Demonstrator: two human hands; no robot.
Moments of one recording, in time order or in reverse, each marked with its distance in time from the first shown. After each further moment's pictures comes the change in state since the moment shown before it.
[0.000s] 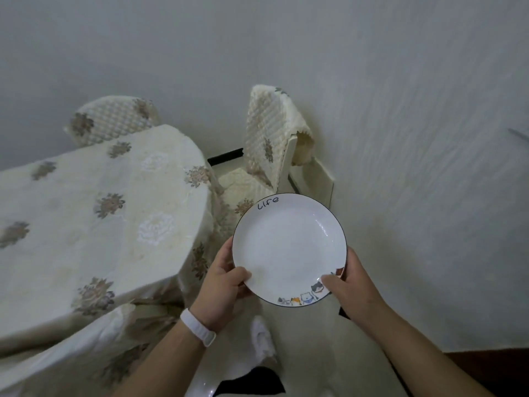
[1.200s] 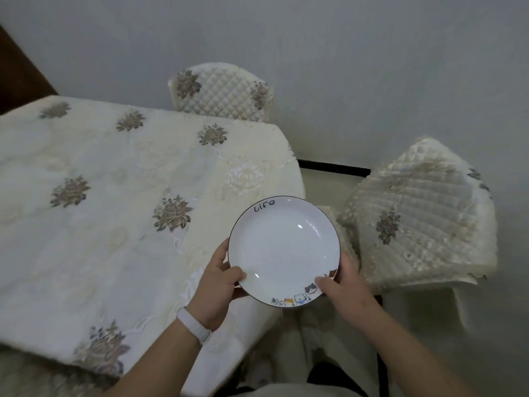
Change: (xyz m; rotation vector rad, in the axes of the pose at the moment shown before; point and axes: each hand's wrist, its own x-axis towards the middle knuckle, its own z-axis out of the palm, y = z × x) left_hand 0.281 0.109 -0.235 -0.278 0.458 -0.023; right_hand 0.425 -0.081 0.227 -0.248 -0.493 0.057
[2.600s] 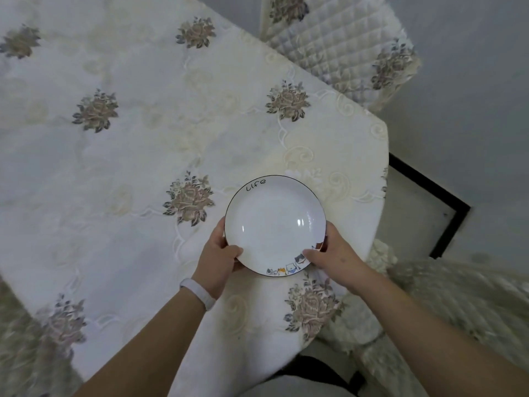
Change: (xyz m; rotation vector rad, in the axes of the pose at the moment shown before) left_hand 0.202 0.006 -0.036 -0.256 0.539 -0.104; right_hand 0.342 -0.005 0.042 -0.388 -0.593 0.163
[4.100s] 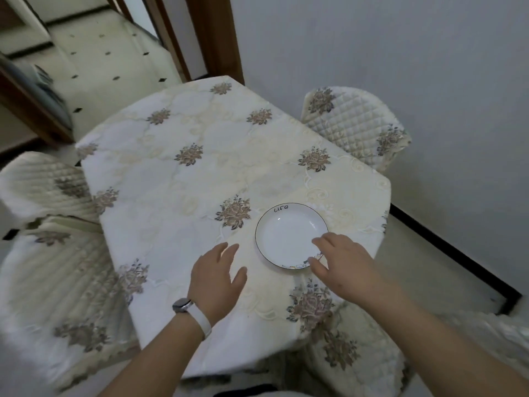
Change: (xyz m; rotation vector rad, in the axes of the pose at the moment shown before) left_hand -0.174 0.001 -0.010 1.252 0.481 0.612; right_hand -0.120 -0.059 -0.024 -1.084 0.195 -0.633
